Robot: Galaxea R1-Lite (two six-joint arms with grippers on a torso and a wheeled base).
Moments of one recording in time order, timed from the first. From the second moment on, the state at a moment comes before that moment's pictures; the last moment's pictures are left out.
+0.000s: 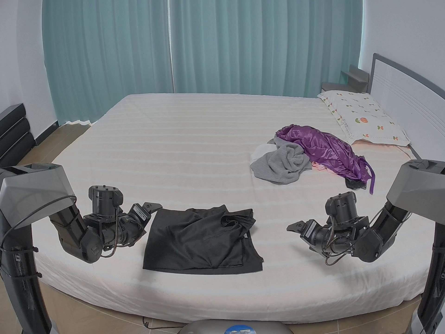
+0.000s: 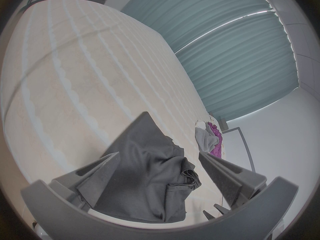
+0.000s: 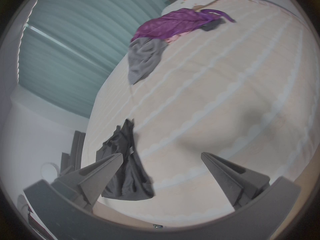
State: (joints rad) left arm -0.17 2.21 -0.68 -0.98 -0.17 -1.01; right arm 0.37 2.20 -0.69 -0.77 0.03 0.93
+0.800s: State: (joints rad) left arm -0.17 2.24 -0.68 -0.99 -0.17 -1.01; right arm 0.56 2.24 -1.04 -0.33 -0.13 0.76
